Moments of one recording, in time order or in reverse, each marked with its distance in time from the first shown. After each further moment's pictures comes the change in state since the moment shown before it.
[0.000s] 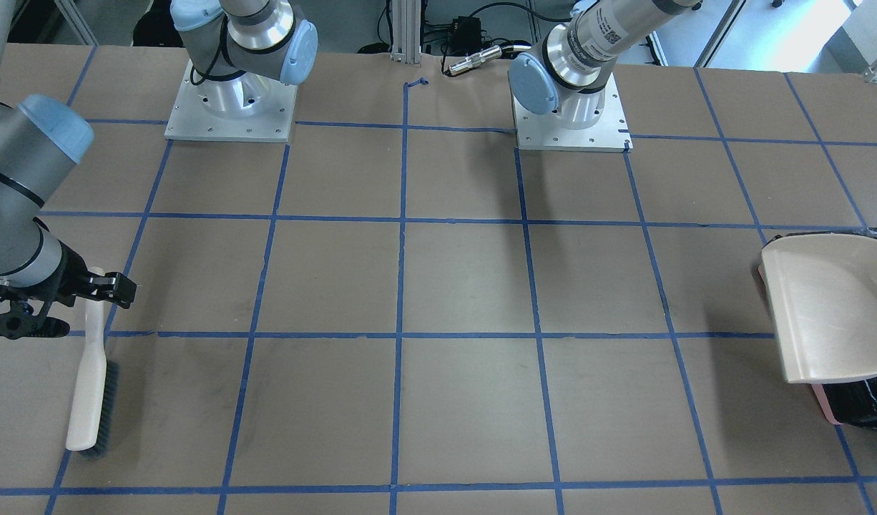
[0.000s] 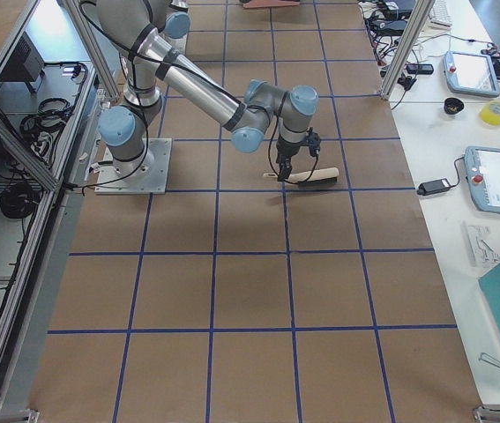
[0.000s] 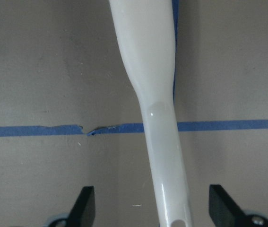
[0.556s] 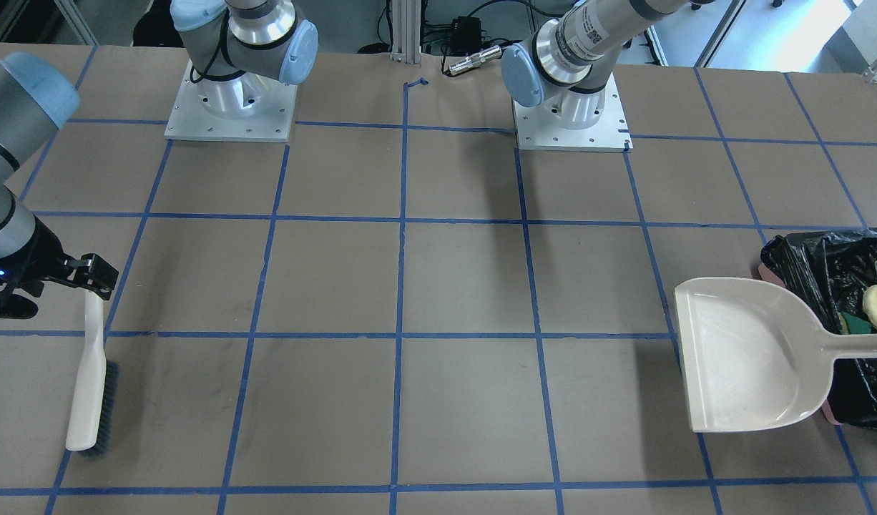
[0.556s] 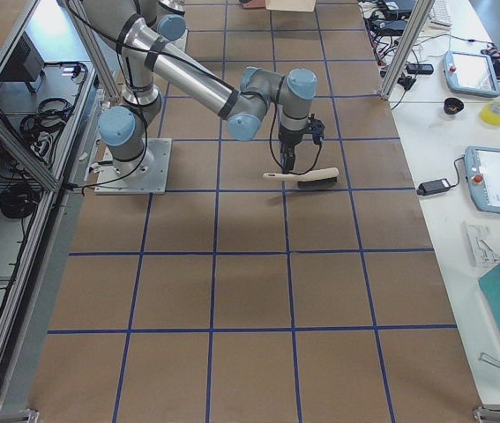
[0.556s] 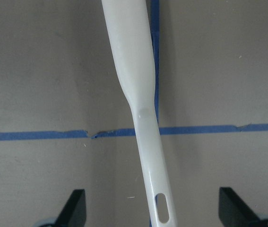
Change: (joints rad) left arm -0.145 -0.048 -0.054 -0.004 -0.059 -0.178; right arm 0.004 -0.088 -0.047 0.050 0.013 0.000
